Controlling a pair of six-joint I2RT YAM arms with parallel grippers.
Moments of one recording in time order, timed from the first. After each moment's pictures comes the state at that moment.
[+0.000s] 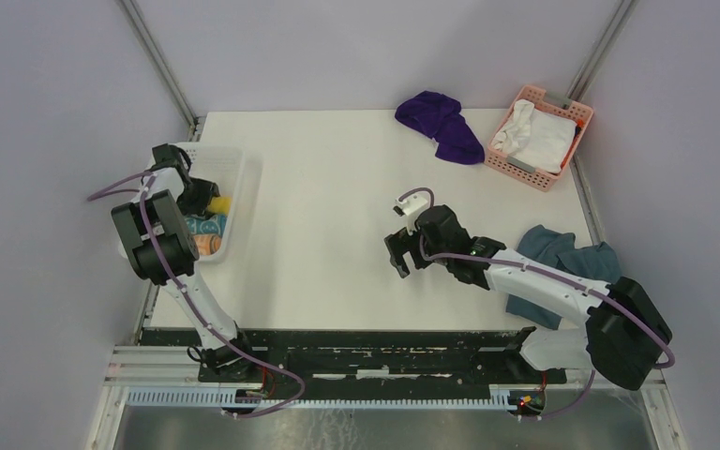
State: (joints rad) left arm 0.40 1.98 1.41 -0.60 0.01 -0.93; right arm 0.78 1.28 0.74 -0.17 0.07 0.11
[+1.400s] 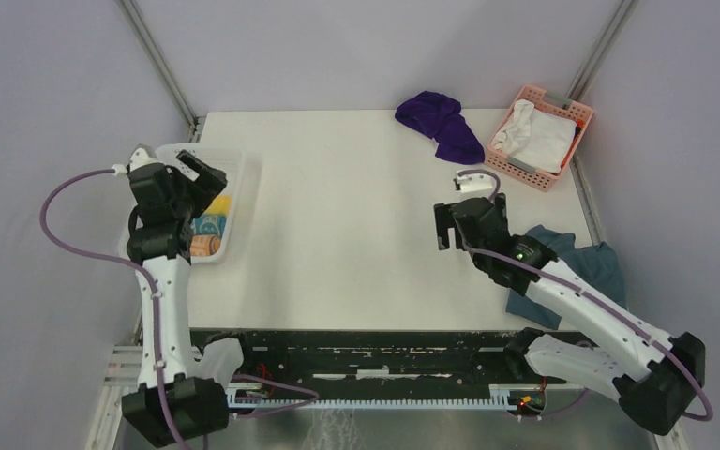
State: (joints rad) left arm 0.32 1.02 1.04 -0.53 0.10 -0.62; right arm 0.71 1.05 0.84 -0.49 0.52 0.26
